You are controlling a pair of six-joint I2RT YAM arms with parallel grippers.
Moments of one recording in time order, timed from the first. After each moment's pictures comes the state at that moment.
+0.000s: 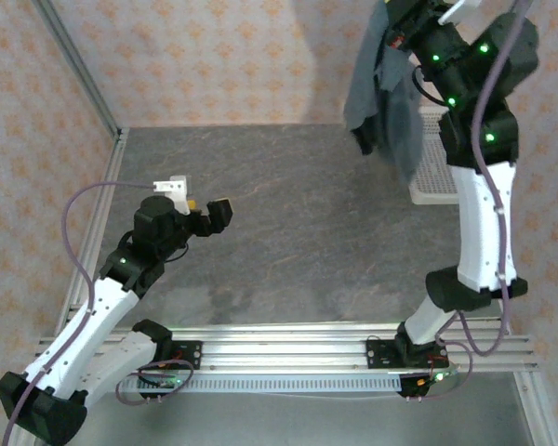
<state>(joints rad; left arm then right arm) -0.36 0.83 0.79 -0.35 0.00 -0.44 0.27 1.64 2.47 -0.44 -0.28 0.50</state>
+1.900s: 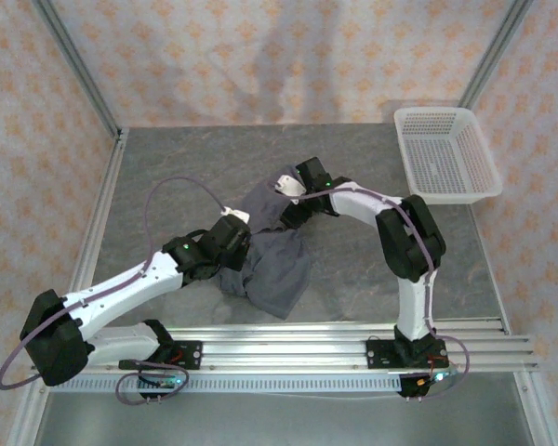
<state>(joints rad) -0.74 1.17 0.82 -0.63 -0.34 -0.35 0.53 2.00 1.39 -0.41 -0.21 -0.48</state>
